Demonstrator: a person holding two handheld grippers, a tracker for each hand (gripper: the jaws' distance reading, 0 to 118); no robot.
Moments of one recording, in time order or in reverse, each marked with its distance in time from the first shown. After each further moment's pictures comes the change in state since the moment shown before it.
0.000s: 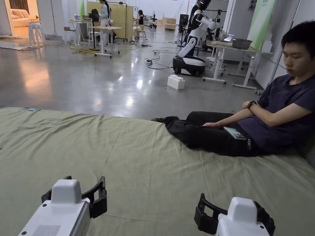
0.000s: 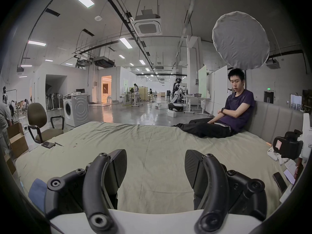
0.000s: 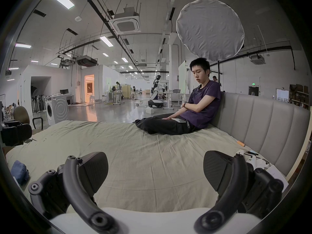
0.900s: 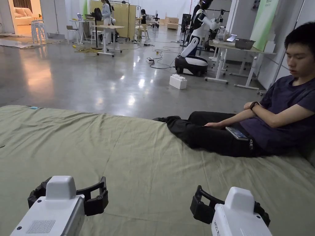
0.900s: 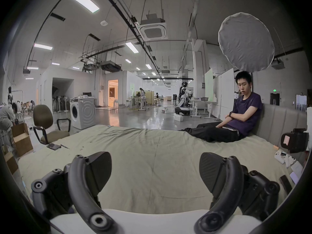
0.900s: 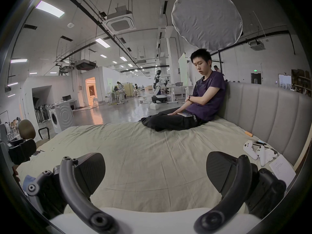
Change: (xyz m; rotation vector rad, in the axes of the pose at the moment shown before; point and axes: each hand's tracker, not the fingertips) left arm -0.015 -0.004 -0.009 0.011 0.028 0.007; right arm -0.013 0.020 -0.008 -0.078 0.009 -0.094
